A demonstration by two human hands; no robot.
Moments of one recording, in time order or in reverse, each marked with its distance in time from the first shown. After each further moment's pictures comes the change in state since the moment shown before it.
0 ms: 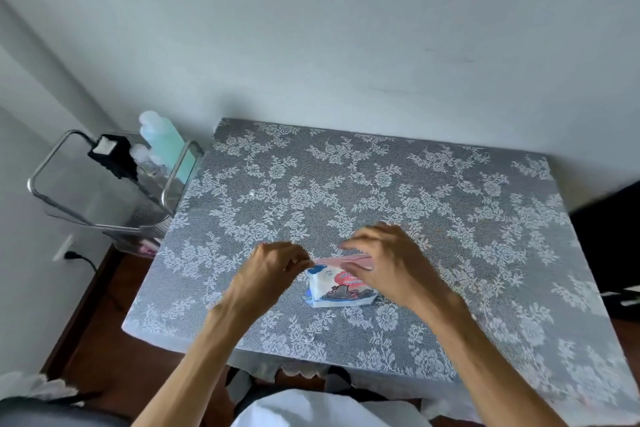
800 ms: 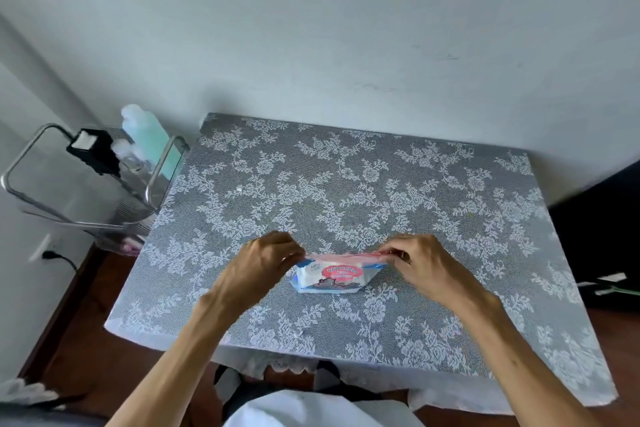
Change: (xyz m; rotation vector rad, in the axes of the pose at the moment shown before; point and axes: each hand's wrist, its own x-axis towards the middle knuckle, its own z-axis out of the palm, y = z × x) left_hand 0.004 0.004 0.001 0.103 -0.038 0.196; right_hand -0.047 0.059 -0.005 0.208 -0.098 0.196
